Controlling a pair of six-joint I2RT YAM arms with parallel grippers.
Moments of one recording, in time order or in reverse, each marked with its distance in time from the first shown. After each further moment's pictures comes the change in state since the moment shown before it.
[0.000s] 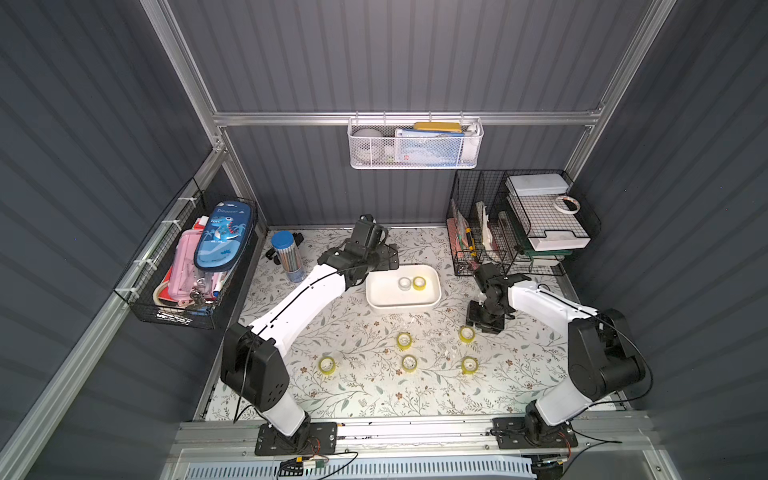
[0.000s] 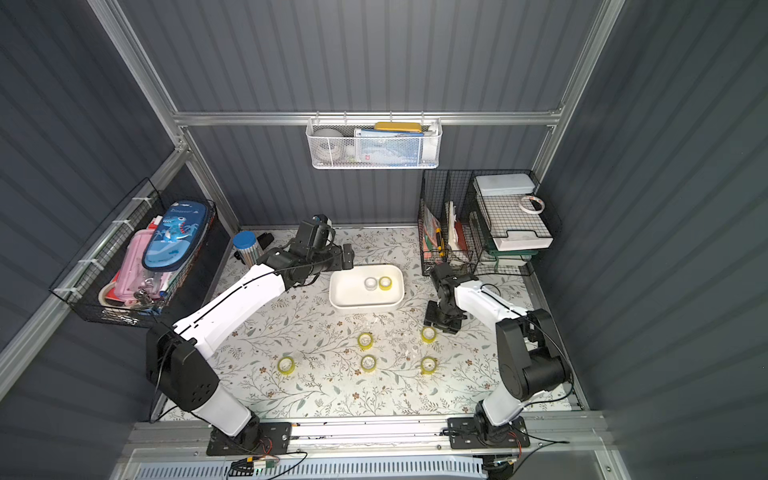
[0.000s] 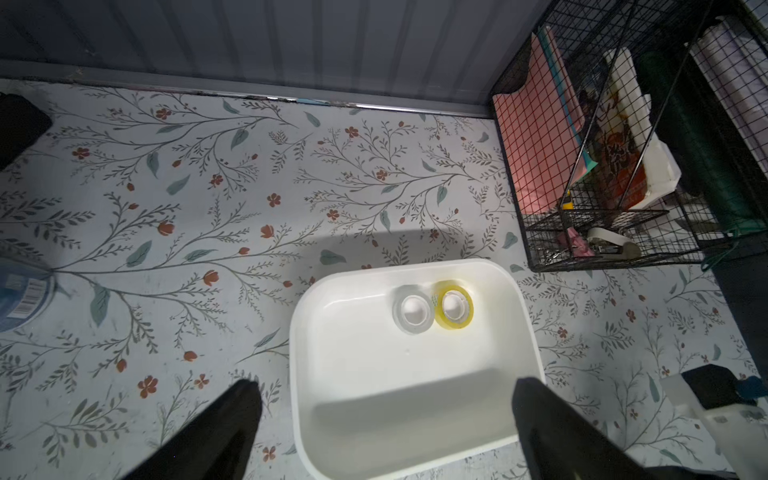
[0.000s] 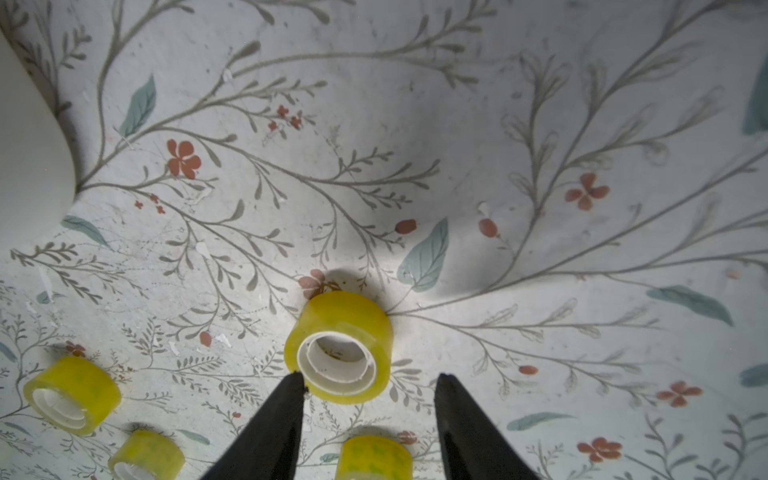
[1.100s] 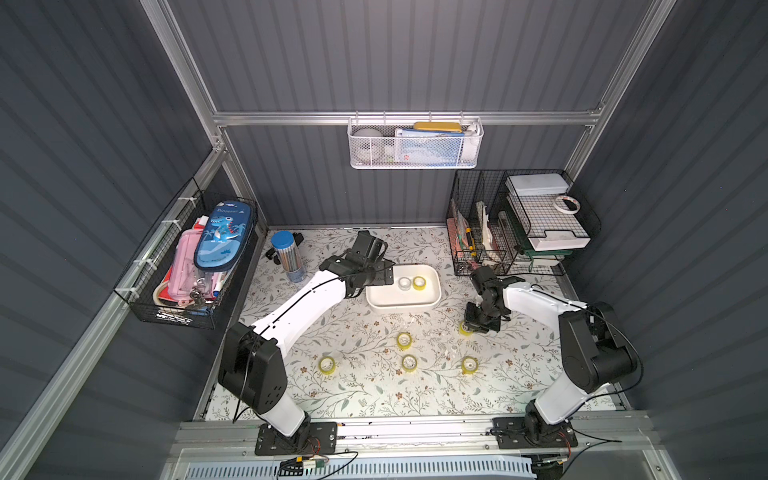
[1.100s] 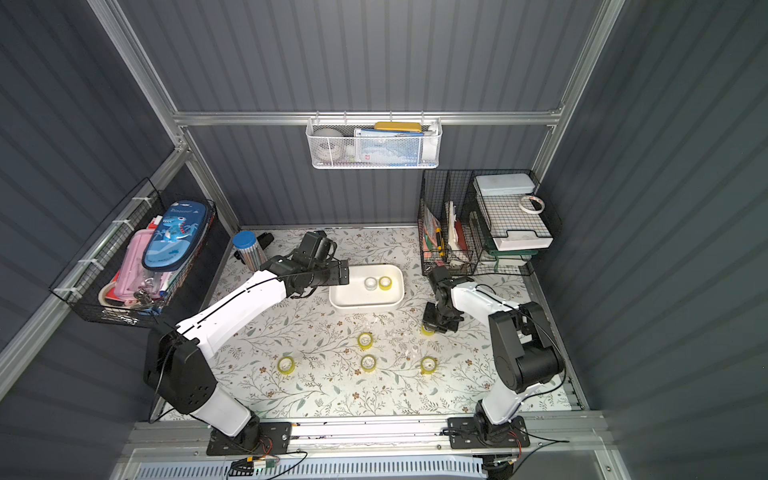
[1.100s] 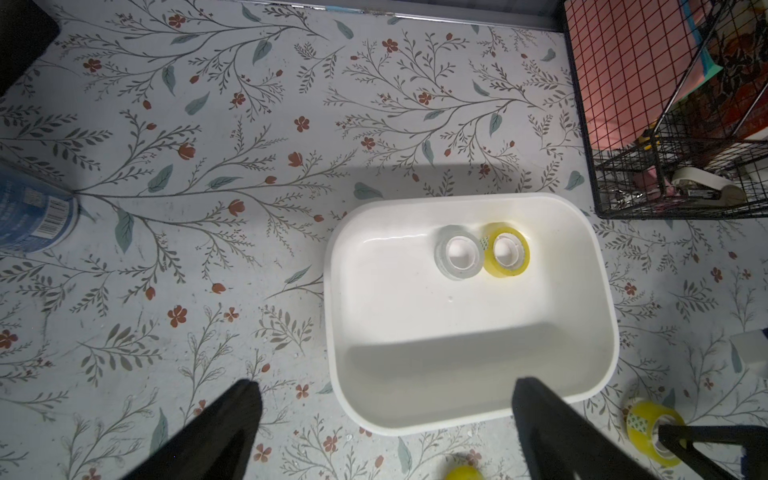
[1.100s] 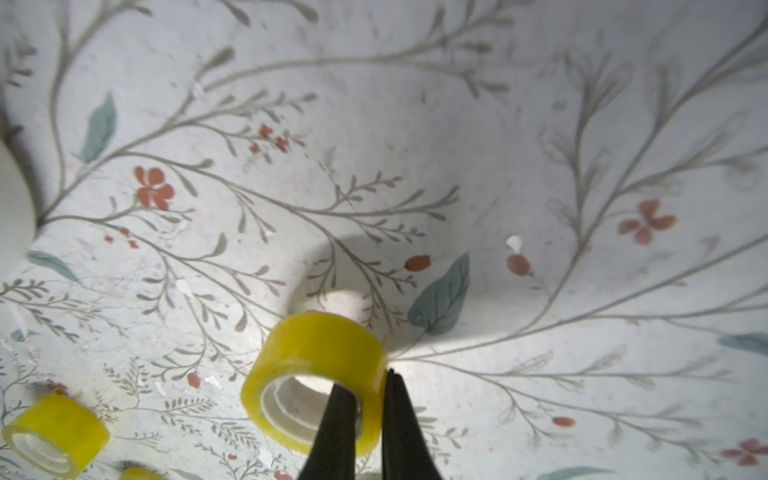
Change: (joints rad) left arm 0.000 -0.016 -0.099 -0.058 -0.018 -0.020; right arm 0.004 0.050 0.013 0.051 0.011 0.021
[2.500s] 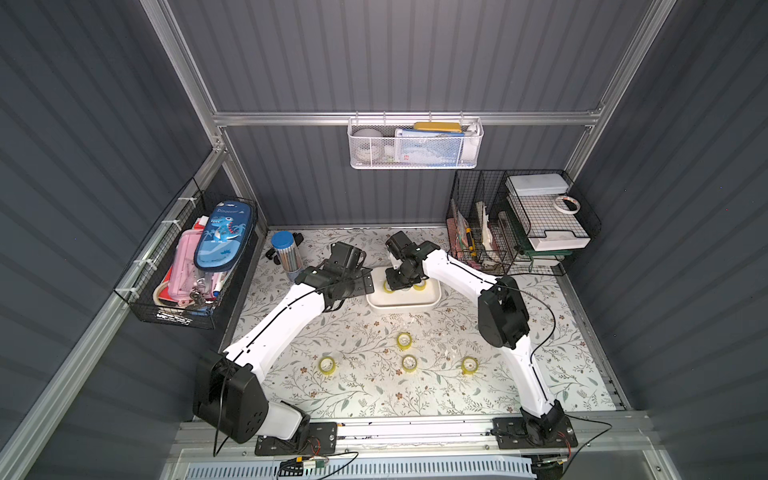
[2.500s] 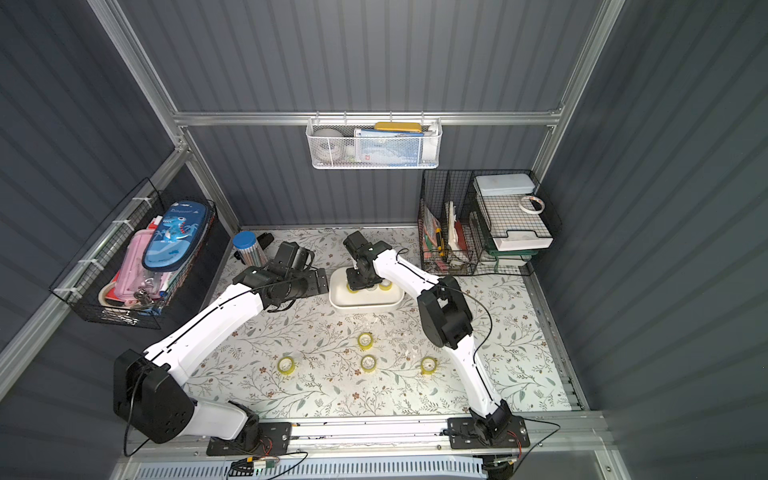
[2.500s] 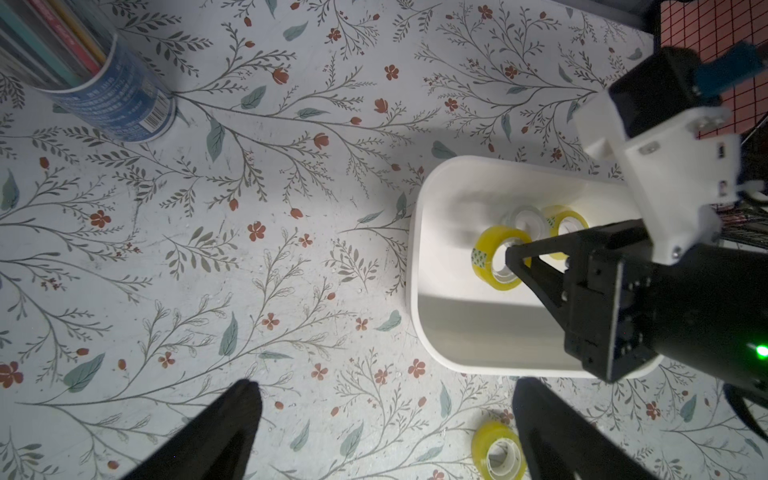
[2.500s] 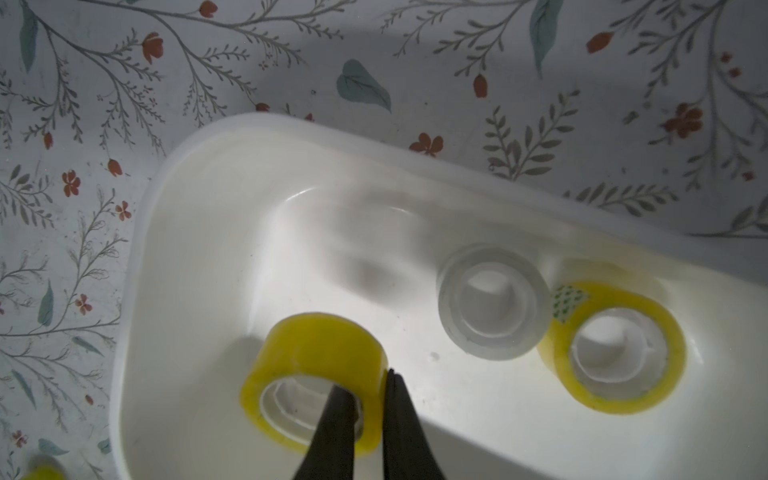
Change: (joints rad) left arm 0.088 -0.174 -0.147 -0.101 0.001 -0.111; right arm 0.372 0.663 1.016 -0.071 0.040 -0.241
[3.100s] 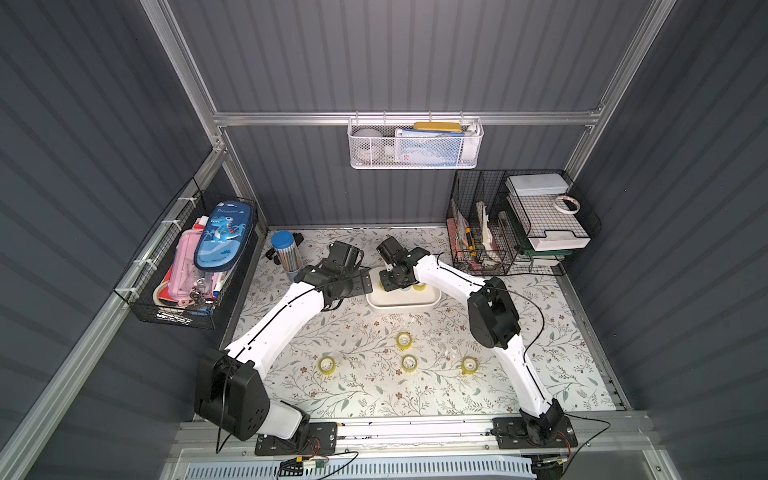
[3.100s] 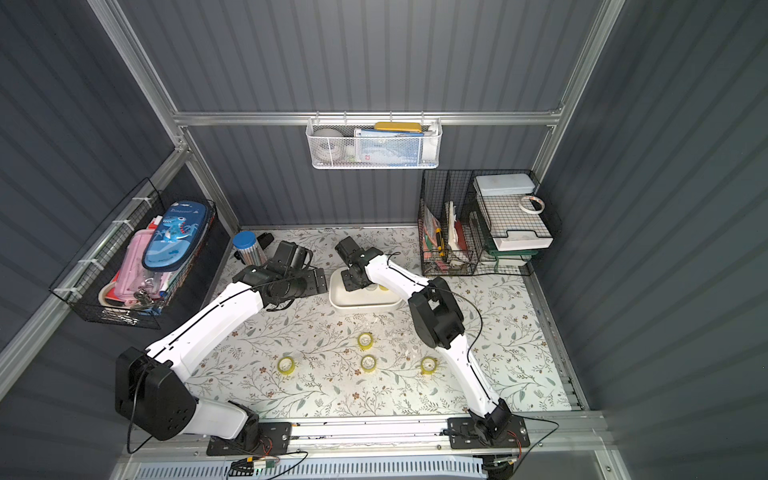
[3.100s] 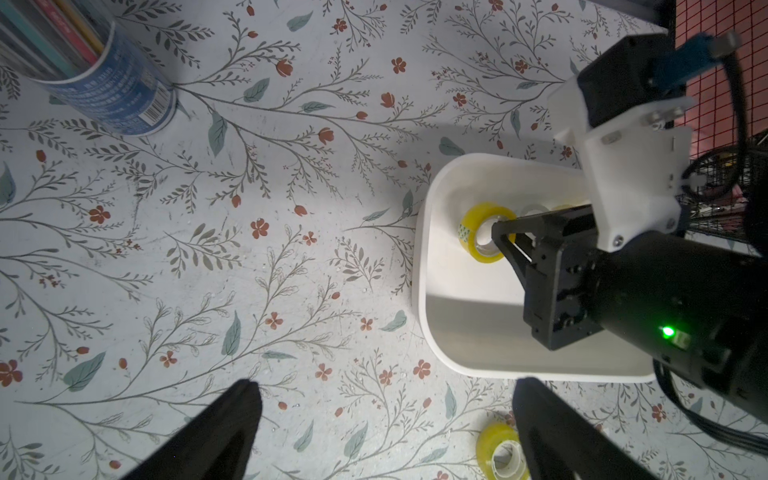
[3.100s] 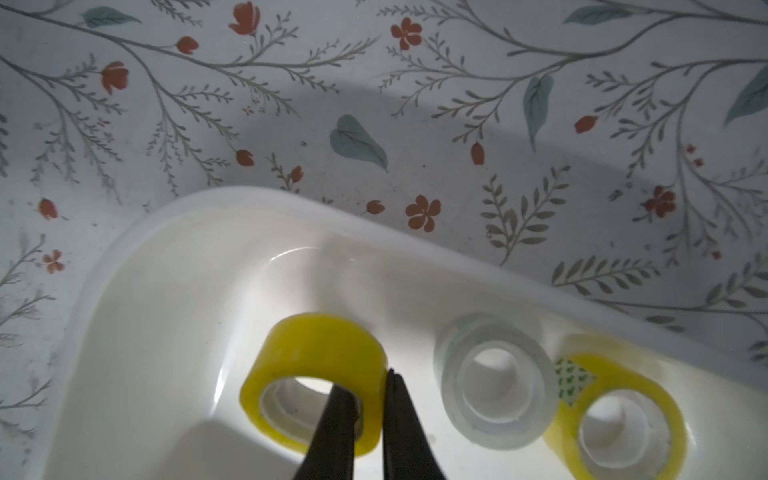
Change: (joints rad) left arm 0.022 0.012 0.000 0.000 0.020 0.008; right arm 0.036 0.068 0.032 0.077 0.162 -0.043
